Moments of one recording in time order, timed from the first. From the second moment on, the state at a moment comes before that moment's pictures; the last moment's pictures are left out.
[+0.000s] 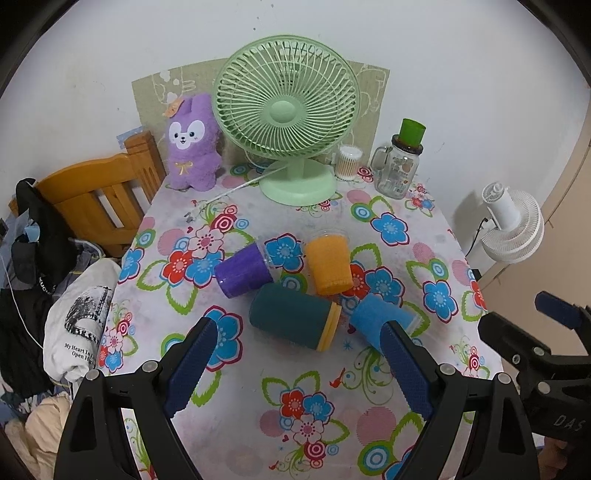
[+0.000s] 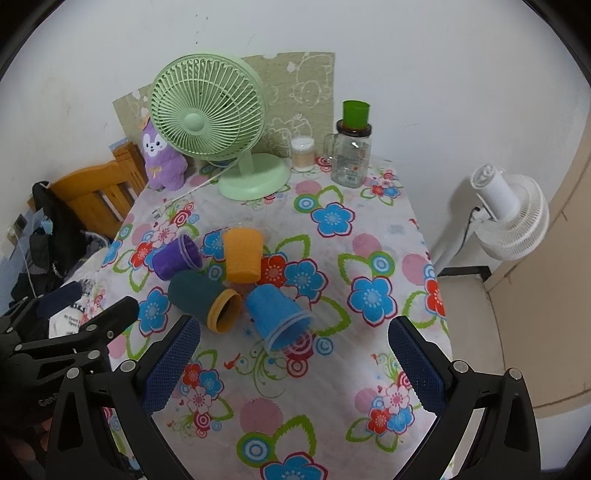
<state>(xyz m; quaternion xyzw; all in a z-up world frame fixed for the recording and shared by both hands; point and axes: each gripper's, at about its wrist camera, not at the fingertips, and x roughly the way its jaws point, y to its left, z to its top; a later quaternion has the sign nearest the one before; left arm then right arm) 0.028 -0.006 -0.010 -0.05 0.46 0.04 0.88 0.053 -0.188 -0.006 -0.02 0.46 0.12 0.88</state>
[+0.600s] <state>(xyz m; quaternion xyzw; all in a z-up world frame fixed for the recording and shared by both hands) 0.111 -0.022 -0.059 -0.05 0.50 0.05 0.87 0.144 -0.196 -0.045 -0.02 0.48 0.12 0.87</state>
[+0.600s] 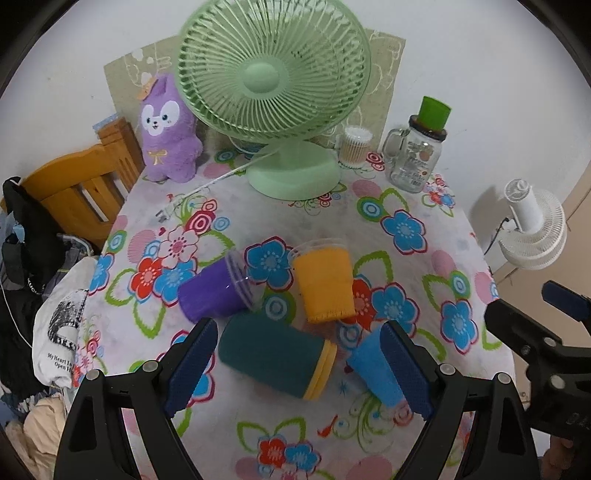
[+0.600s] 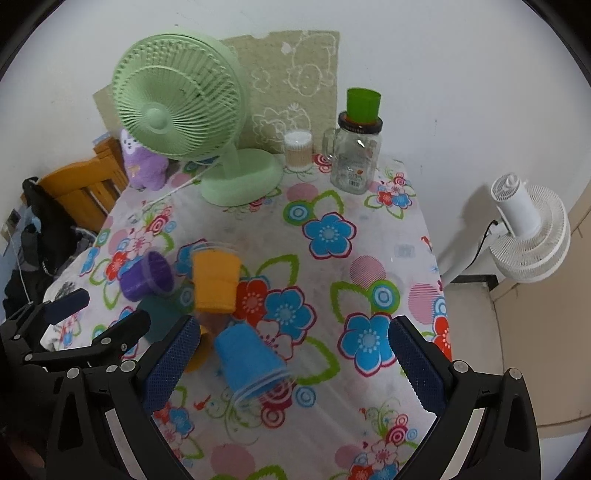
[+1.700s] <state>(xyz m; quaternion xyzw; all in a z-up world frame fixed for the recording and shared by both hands) 0.204 -0.045 -0.164 -0.07 0.56 0.05 0.82 0.230 -0.206 -0.134 0.02 0.55 0.11 0.83</state>
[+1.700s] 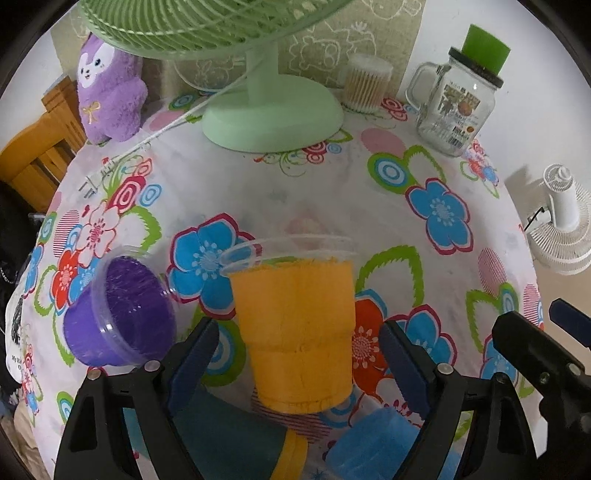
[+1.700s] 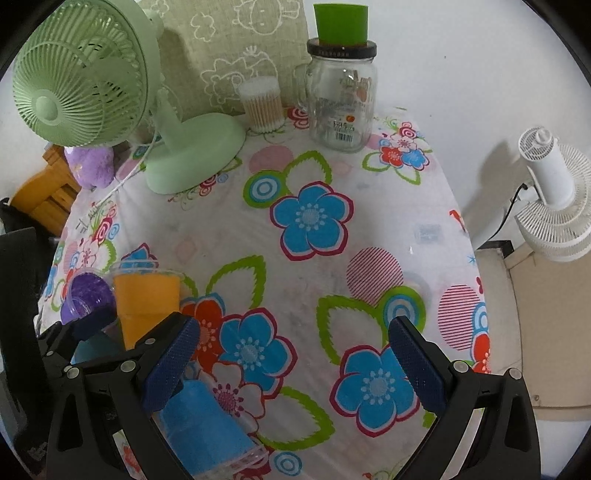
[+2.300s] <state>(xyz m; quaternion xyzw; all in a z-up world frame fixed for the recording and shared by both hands) 0.207 -0.051 -0.175 -0.05 0.57 0.06 0.82 0.231 -0.207 -0.153 0.03 0.57 0.11 0.82</state>
